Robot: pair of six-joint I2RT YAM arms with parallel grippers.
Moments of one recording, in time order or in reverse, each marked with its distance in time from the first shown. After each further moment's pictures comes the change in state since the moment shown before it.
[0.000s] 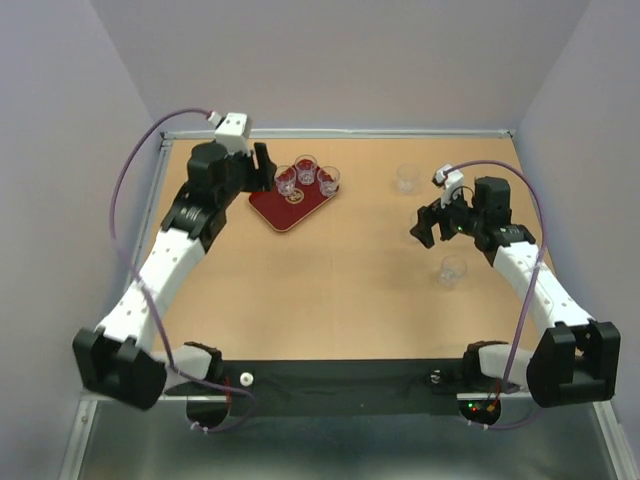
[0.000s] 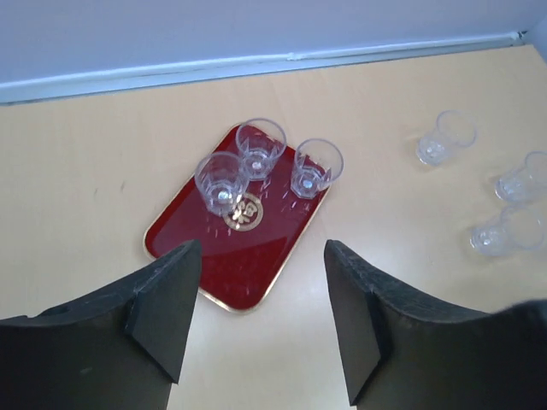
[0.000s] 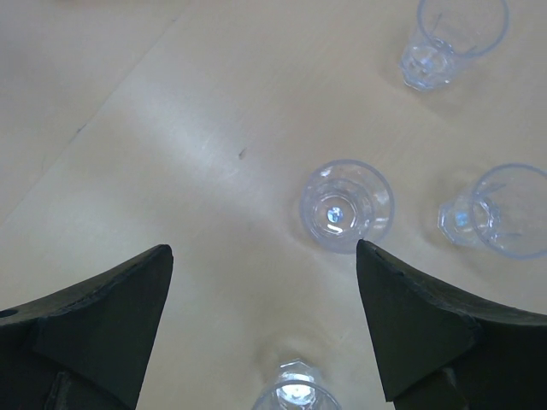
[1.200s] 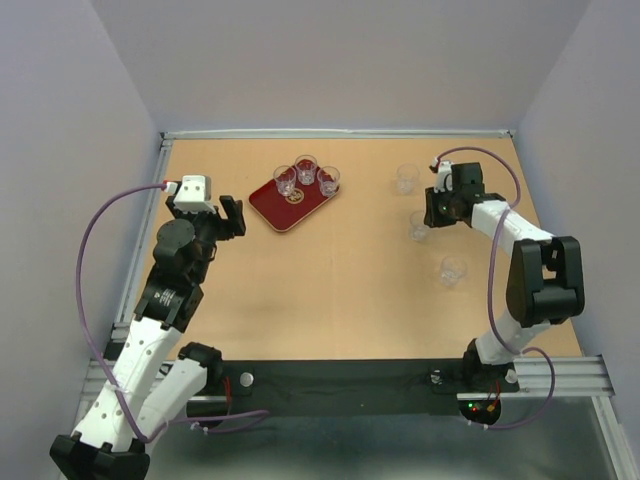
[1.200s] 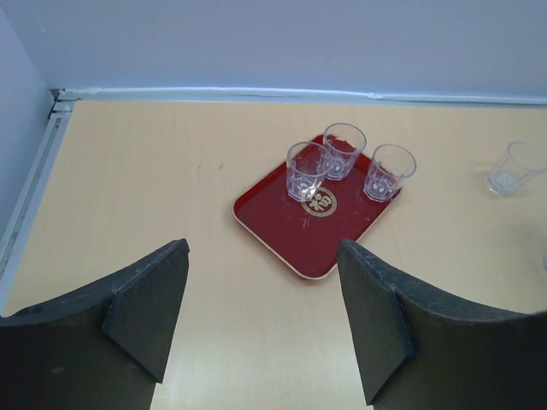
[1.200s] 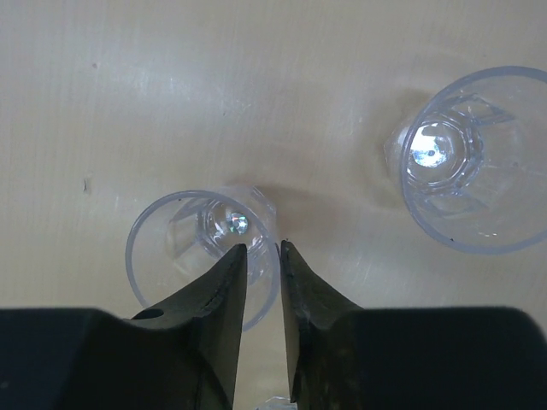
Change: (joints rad) left arm 0.006 -0.617 -0.501 0.103 -0.248 0.044; right arm -0.015 0.452 0.210 -0.023 0.332 0.239
